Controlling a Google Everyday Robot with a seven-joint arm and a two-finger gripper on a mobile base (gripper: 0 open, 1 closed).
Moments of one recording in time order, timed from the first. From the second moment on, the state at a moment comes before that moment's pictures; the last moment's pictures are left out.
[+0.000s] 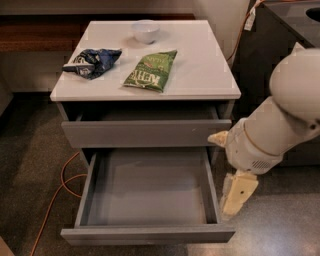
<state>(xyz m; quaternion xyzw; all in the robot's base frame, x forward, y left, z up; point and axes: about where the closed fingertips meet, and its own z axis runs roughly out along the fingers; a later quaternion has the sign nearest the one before) 0.394 -0.140 0.815 -0.67 0.72 0.09 0.15</state>
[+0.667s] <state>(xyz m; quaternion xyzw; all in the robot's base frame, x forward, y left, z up) 0.390 -0.099 0.710 -0.68 0.71 0.10 0.15</state>
